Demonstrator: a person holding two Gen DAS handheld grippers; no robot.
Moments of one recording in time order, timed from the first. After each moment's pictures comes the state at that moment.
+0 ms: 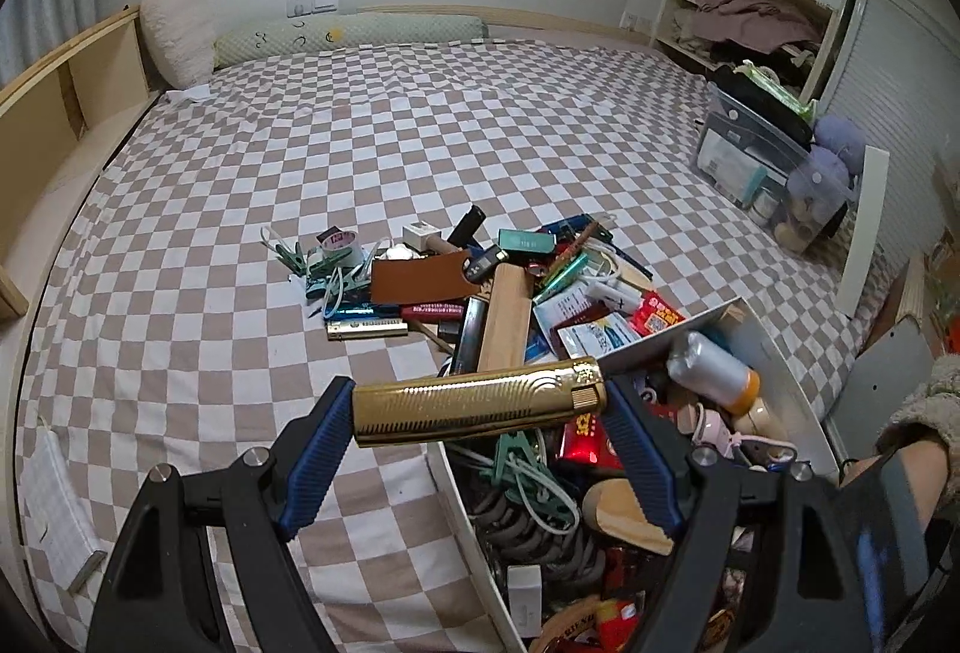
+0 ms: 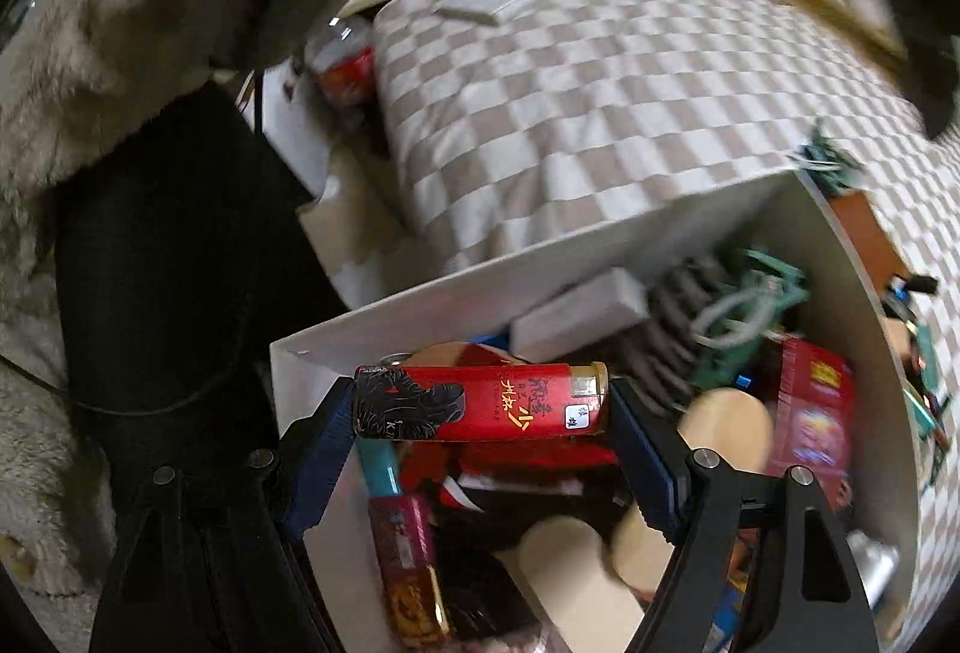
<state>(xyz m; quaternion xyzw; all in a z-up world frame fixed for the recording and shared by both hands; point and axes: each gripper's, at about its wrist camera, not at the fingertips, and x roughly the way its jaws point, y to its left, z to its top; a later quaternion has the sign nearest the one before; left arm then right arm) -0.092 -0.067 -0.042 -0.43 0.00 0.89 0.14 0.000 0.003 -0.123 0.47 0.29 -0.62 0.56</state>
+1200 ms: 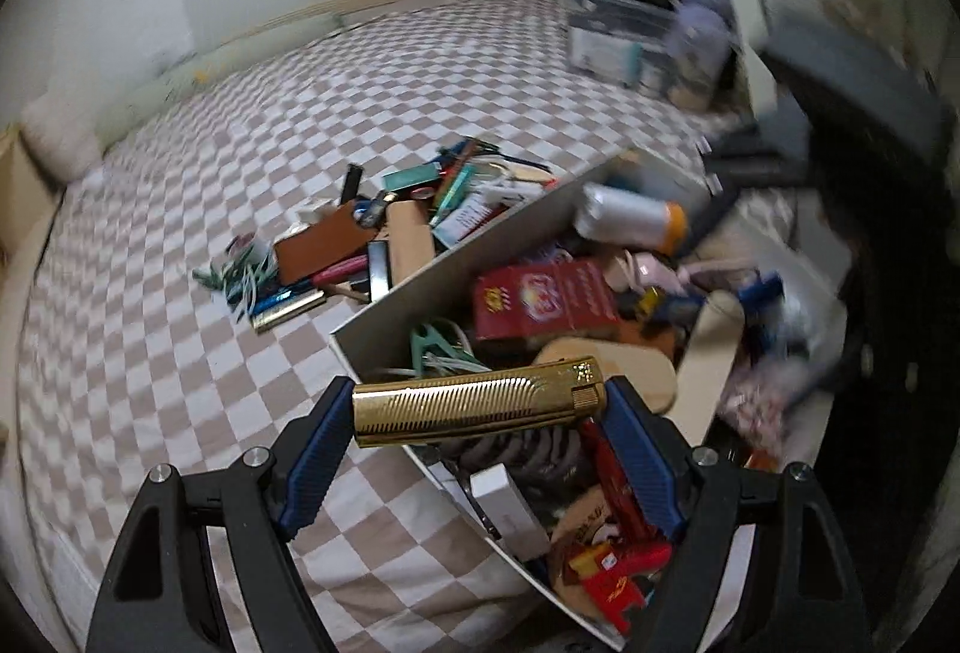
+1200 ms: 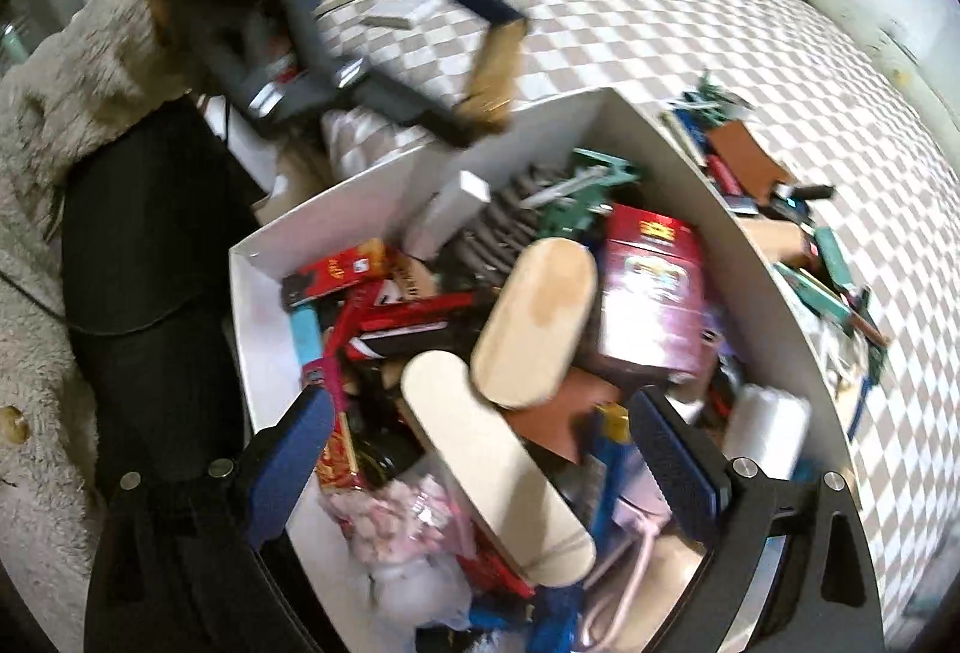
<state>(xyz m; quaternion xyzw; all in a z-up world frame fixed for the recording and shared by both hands) -0.029 -0.031 -0.075 -0.41 0.16 0.85 0.28 -0.027 0.095 -0.086 0.47 0.27 -0.68 0.49</state>
